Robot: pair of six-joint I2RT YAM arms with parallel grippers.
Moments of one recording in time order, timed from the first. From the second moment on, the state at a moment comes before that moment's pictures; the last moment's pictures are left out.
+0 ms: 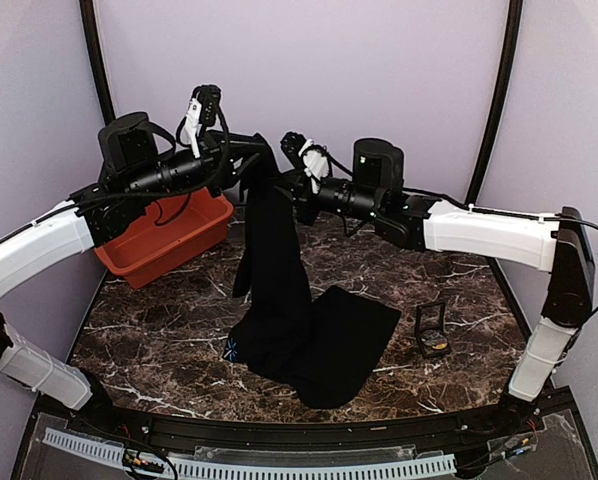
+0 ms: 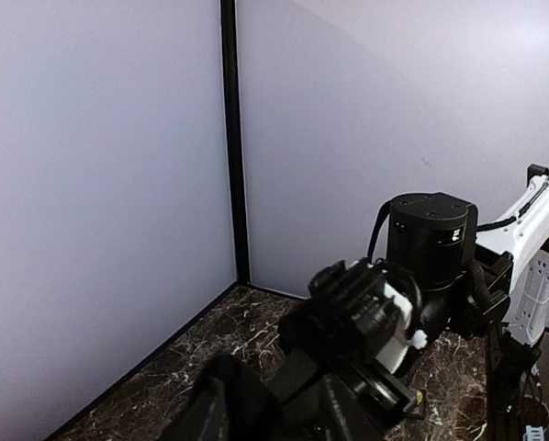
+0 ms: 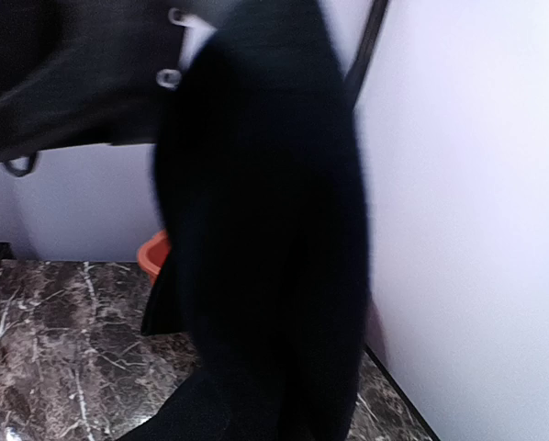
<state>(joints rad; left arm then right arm) -0.67 1.33 1.29 0.11 0.41 0.00 0.88 1.75 1.45 0.28 -0.30 -0.29</state>
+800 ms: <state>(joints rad) -0.62 1.40 0.81 0.04 0.12 -0.41 0.56 1.56 1.09 0.31 0.16 -0.21</state>
